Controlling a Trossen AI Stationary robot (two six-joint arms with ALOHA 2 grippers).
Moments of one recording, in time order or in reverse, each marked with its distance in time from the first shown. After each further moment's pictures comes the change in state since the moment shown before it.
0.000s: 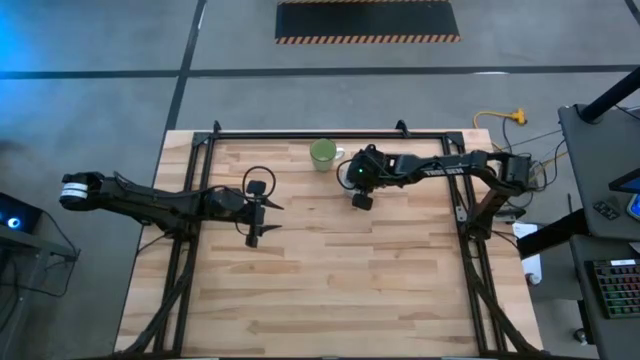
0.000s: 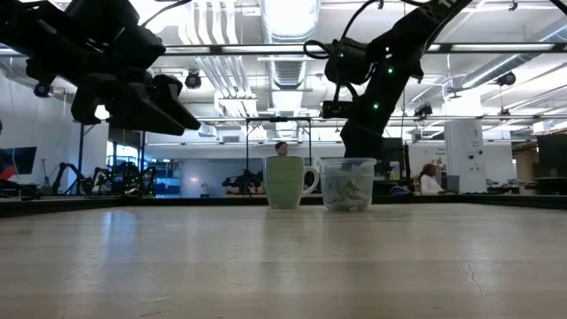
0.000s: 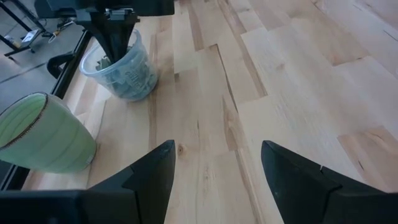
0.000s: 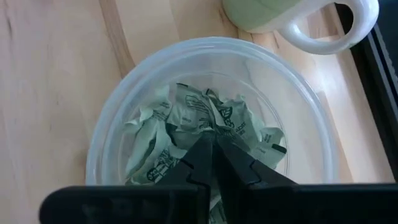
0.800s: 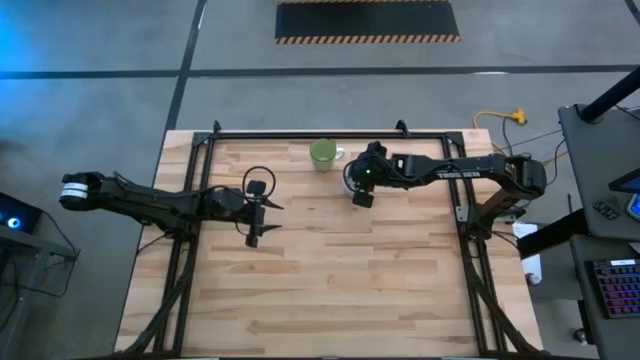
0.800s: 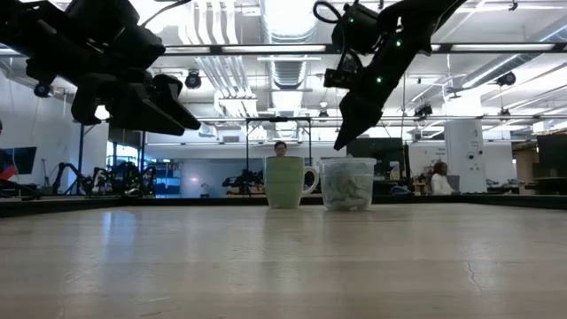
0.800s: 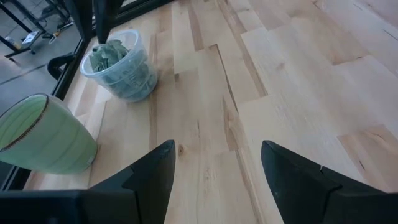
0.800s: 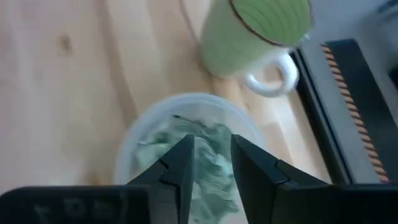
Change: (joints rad) left arm 0.000 0.000 0.000 0.000 0.000 0.008; right arm 0.063 -0.119 0.006 0.004 0.101 -0.019
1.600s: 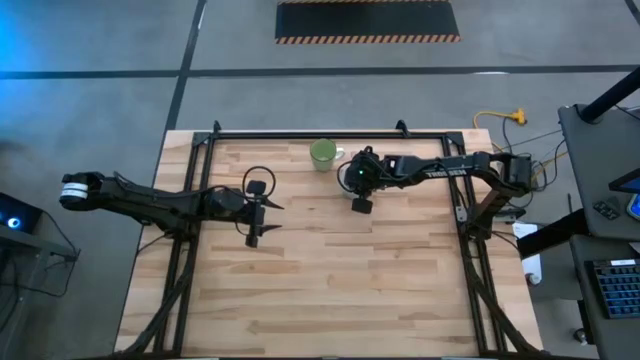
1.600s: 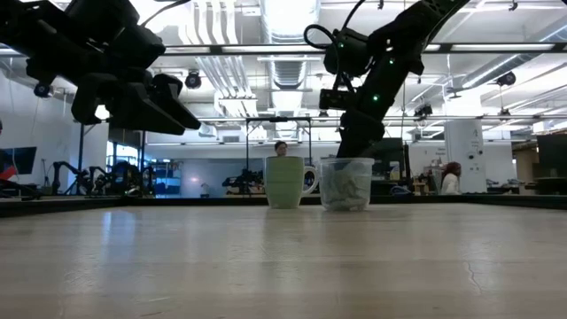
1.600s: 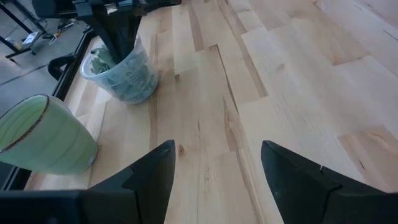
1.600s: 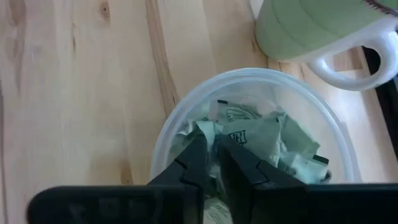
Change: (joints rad) left arm 0.000 0.000 0.001 0.001 0.000 0.001; right arm -0.038 0.100 0.002 0.011 -0.176 -0.036
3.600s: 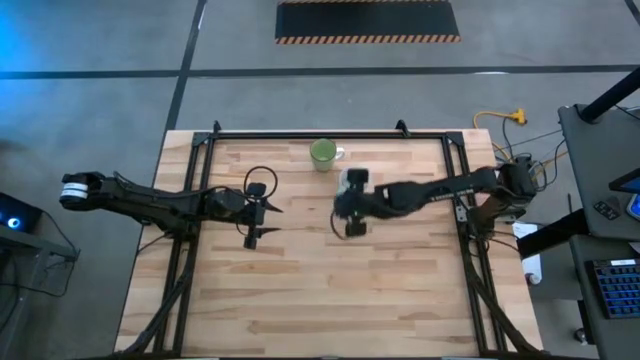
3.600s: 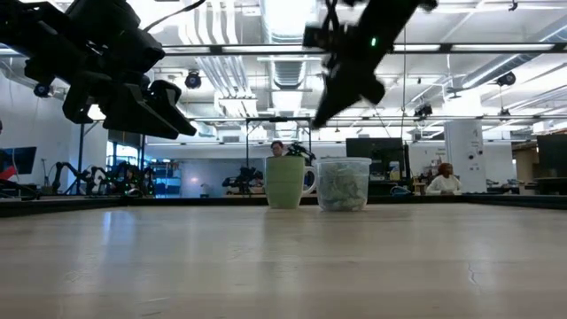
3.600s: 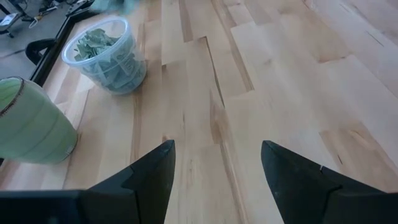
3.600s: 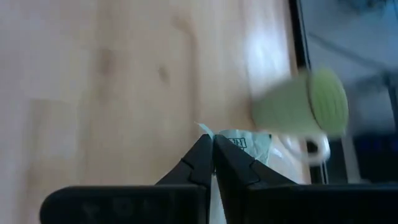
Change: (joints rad) left arm -0.001 0.000 -0.001 -0.037 0.037 -0.063; right arm 0.348 0.000 0.180 -0.145 0.357 -0.017
